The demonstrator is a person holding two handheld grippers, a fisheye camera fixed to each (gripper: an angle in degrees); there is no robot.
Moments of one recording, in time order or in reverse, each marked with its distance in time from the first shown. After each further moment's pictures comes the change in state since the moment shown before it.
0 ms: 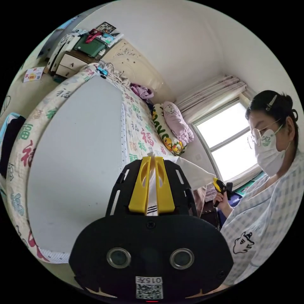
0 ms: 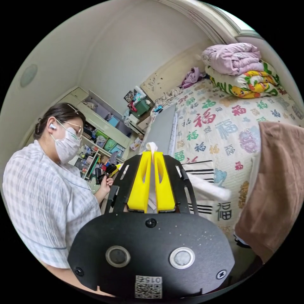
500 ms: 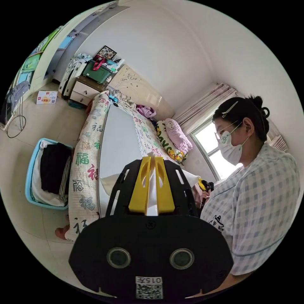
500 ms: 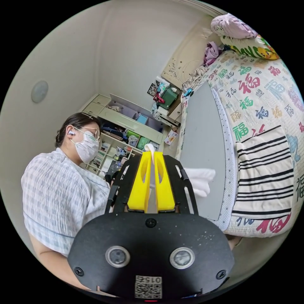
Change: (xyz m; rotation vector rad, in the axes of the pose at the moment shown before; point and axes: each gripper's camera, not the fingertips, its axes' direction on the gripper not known) left arm -0.047 -0.030 -0.337 0.079 -0.053 0.078; right arm -0.027 0.166 0.057 -0.030 -0.332 0.148
